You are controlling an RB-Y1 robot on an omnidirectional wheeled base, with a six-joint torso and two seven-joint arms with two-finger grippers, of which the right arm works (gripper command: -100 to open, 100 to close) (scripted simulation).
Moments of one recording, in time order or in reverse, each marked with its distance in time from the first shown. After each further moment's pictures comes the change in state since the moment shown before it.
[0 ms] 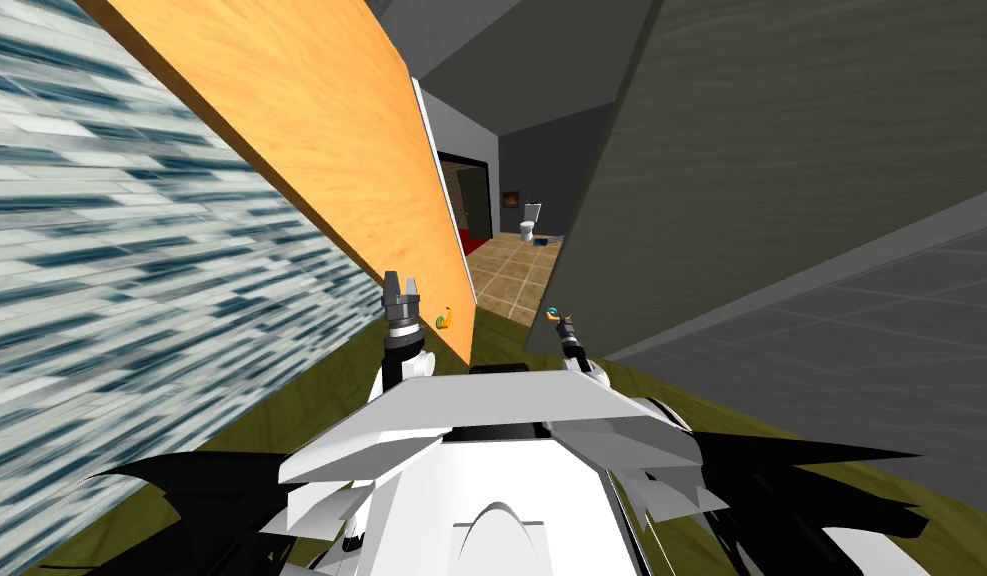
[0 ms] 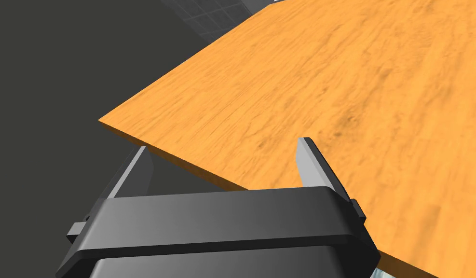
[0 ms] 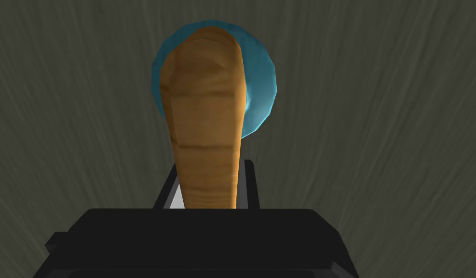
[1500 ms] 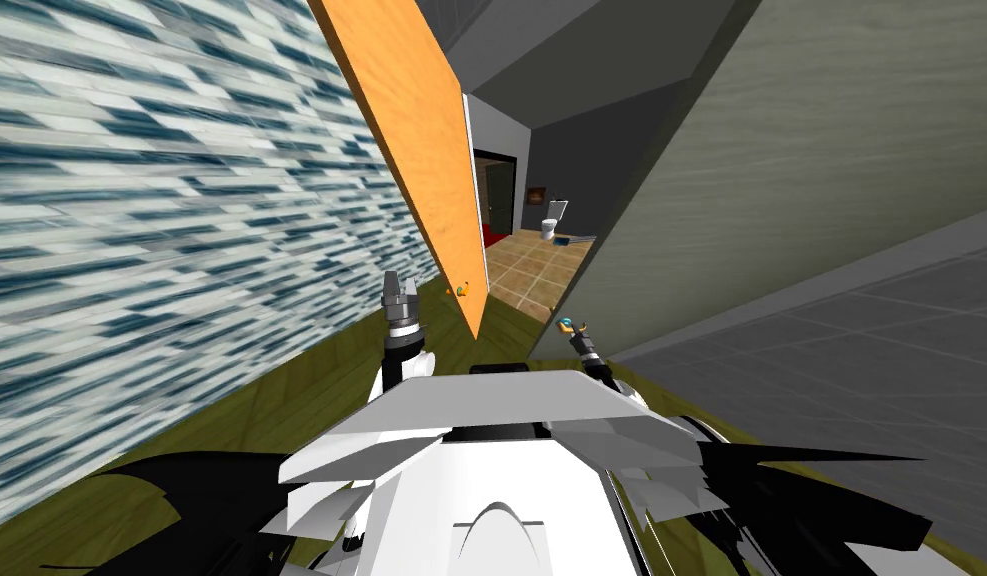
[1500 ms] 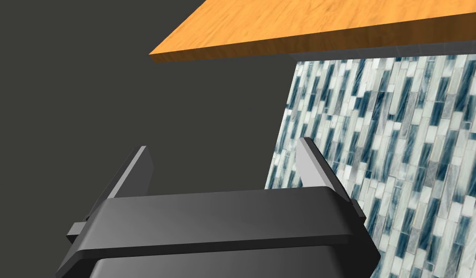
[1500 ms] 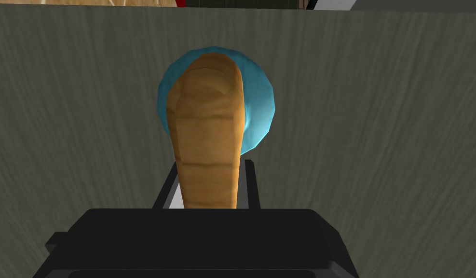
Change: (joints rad) arm 0.117 -0.151 0.103 0.067 0.036 -0.219 -0.199
